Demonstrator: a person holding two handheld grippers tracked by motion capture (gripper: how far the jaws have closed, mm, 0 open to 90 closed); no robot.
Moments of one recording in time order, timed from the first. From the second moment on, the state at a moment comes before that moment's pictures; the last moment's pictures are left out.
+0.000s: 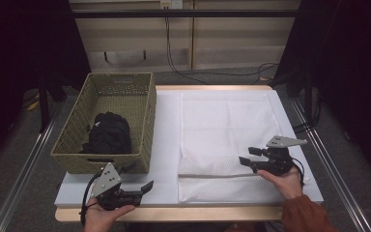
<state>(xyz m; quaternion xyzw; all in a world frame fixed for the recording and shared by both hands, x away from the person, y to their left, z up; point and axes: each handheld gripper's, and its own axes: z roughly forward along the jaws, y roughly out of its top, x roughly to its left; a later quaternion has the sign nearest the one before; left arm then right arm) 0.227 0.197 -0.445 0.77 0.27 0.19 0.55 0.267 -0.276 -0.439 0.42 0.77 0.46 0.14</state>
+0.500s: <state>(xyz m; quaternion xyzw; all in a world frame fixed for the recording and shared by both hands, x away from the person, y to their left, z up) 0.227 0.193 -0.442 0.77 0.26 0.20 0.55 0.290 -0.205 -0.438 0.35 0.82 0.44 0.12</state>
